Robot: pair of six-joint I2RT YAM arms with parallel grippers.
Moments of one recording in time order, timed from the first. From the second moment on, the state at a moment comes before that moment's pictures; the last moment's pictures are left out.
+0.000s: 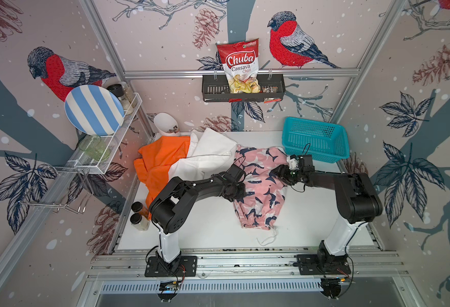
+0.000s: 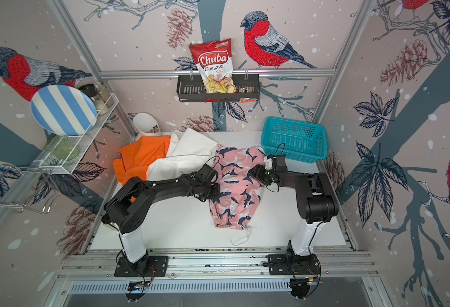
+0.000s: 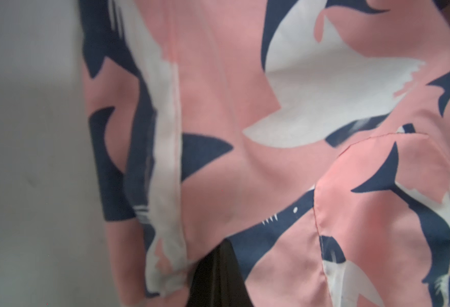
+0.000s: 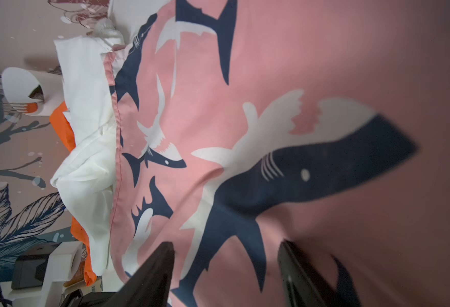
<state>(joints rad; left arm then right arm) -0.69 1.89 1.11 -0.32 0.17 -0.66 0.15 1.85 0.88 0.12 -0.58 0.59</state>
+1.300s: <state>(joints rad) -0.81 1.65 0.81 -0.31 0.27 -0.73 0.96 1.02 0.62 -0.31 0.06 -0.12</state>
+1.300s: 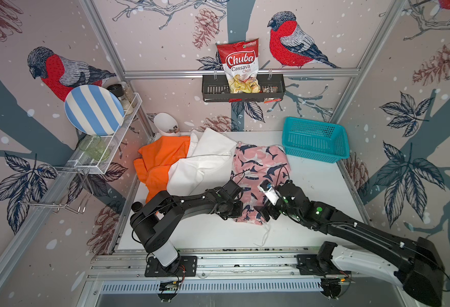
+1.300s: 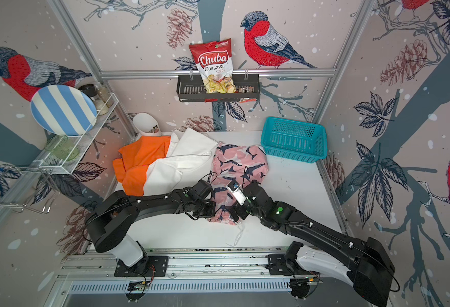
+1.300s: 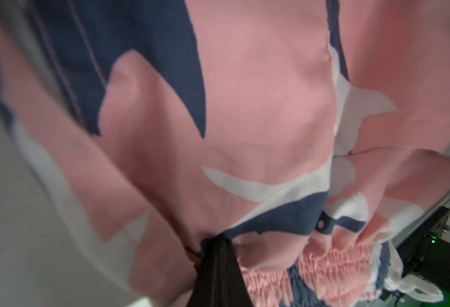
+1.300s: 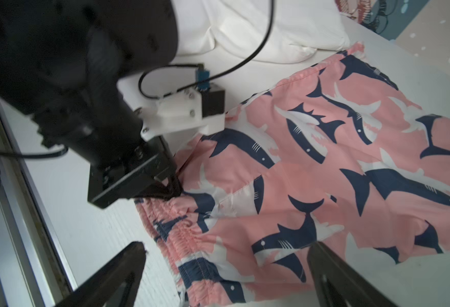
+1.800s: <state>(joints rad) -0.69 1.65 0.80 -0.26 0.26 -0.65 1.13 1.19 0.49 -0.24 0.34 -0.53</state>
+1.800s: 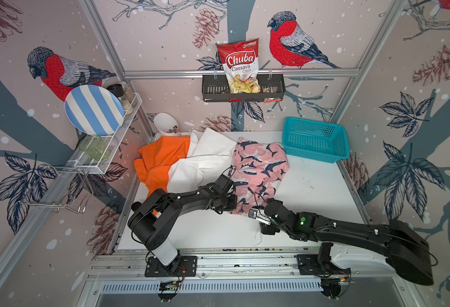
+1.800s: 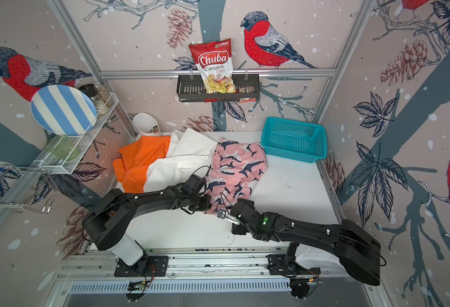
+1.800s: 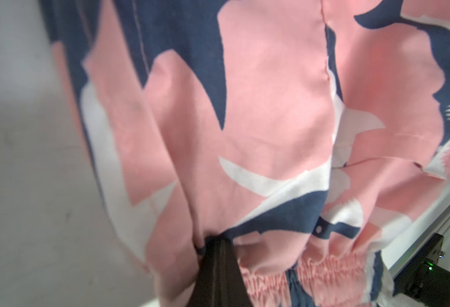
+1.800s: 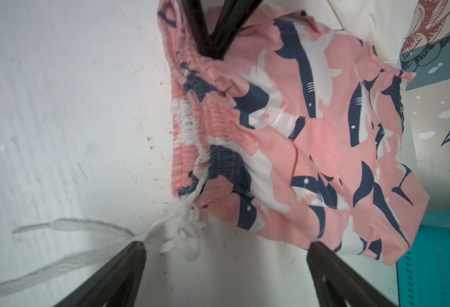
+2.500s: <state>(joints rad) -0.66 1.69 0.85 -0.27 0.29 -0.56 1.16 1.46 0.39 0.37 0.52 -0.82</state>
